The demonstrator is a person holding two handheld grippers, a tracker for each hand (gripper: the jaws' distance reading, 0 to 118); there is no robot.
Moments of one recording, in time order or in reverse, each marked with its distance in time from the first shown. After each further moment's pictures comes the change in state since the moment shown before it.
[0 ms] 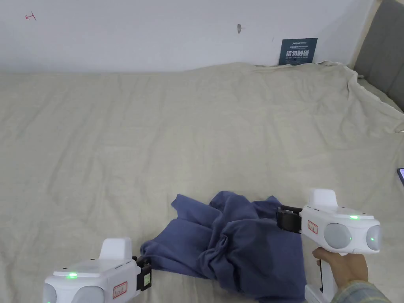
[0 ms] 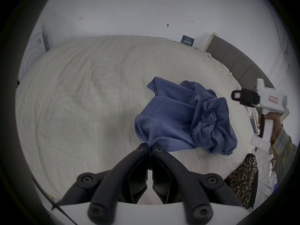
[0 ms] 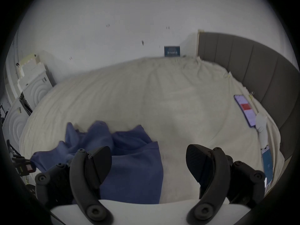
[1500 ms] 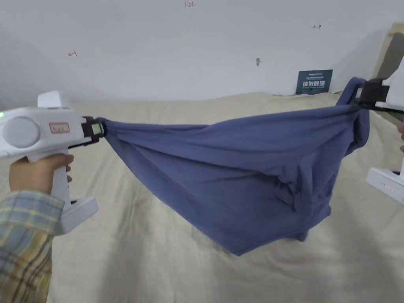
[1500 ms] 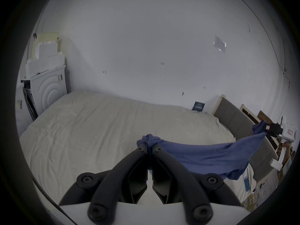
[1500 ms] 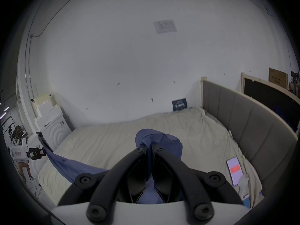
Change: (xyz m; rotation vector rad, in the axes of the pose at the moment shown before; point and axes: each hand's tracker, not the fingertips) left arm -0.080 0.246 0.165 0.490 0.082 0.091; right arm 0.009 0.229 0.220 0.472 0.142 -0.059
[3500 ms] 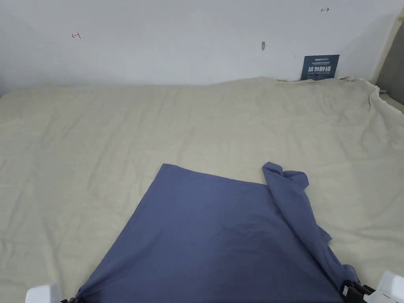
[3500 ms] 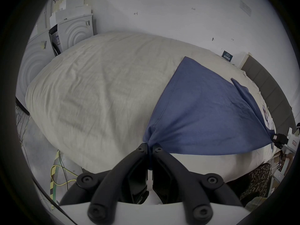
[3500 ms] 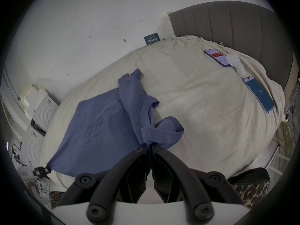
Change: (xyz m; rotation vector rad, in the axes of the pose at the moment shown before) left arm -0.105 -0.348 0.080 -0.428 0.226 0.079; right arm 0.036 -0.367 0.103 -0.424 -0.136 -0.208
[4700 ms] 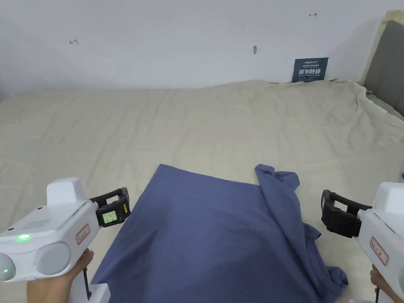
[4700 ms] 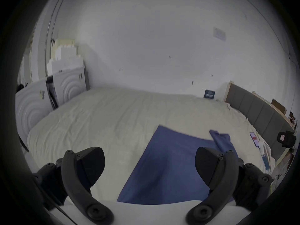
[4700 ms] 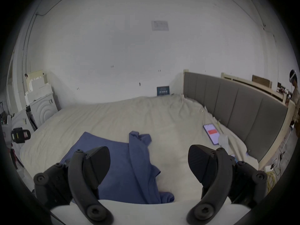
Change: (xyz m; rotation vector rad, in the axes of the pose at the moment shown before) left arm 0.125 0.107 0.101 0.520 -0.046 -0.123; right arm -0.075 0.090 0.098 0.452 -0.067 0.280
